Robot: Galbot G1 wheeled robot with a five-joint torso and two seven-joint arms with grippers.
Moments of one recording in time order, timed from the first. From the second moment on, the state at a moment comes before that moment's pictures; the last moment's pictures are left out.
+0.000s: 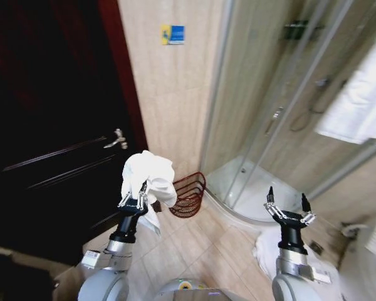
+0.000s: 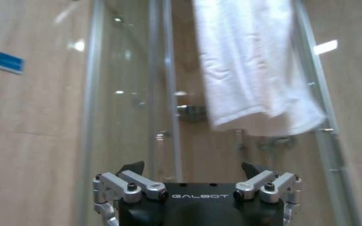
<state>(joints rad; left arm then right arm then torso) 1.74 -1.34 -0.42 -2.41 -0.26 -0.21 0.01 -1.81 1.55 0.76 2.21 0.21 0.52 0.10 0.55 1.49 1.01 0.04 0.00</state>
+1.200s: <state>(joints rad) 1.11 -1.07 -0.13 -1.67 -0.60 -0.13 0.04 -1.84 1.60 0.78 2.13 0.16 0.59 0.13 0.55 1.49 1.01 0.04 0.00</state>
